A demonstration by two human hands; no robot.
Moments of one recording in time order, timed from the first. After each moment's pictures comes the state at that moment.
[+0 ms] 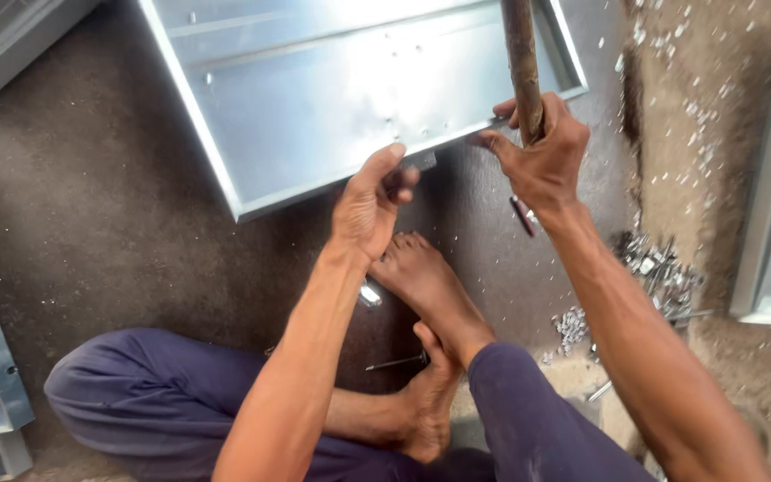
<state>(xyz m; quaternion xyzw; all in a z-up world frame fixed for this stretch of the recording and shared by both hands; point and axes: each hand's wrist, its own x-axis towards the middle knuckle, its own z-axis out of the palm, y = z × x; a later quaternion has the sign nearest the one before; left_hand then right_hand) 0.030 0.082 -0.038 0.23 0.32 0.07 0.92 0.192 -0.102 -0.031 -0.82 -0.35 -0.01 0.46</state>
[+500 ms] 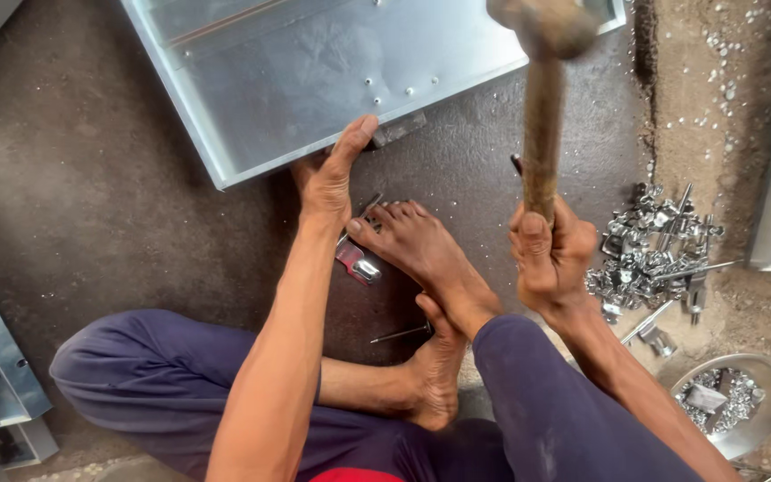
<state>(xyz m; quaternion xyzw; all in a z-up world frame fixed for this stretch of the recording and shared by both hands) 0.013 0.090 -0.087 0.38 0.36 0.21 0.83 0.045 -0.188 -0.012 -0.81 -0.19 0.15 0.54</state>
